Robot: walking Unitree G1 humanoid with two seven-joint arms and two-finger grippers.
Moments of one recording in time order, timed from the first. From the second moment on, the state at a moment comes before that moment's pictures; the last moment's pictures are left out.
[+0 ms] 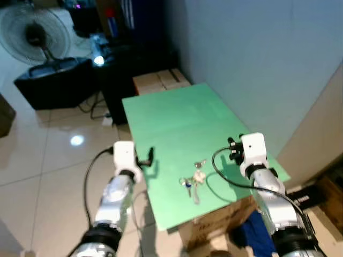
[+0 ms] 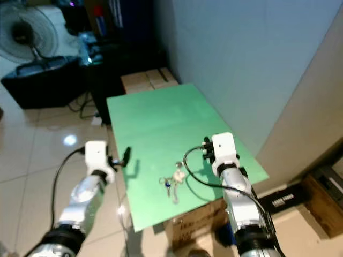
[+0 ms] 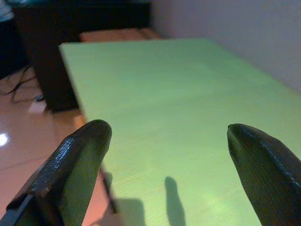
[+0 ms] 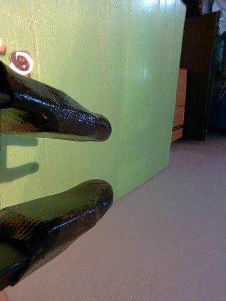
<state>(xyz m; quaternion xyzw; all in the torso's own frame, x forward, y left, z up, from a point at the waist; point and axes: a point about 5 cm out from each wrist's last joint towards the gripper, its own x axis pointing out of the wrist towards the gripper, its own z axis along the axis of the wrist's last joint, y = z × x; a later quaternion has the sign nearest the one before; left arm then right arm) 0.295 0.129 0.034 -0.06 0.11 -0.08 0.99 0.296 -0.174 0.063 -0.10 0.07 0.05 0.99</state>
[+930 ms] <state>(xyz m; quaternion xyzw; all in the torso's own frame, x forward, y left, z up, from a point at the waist) 0.300 0.093 0.059 0.01 0.05 -0.19 0.98 0.291 -0.170 0.051 -0.08 0.09 0.03 0.99</state>
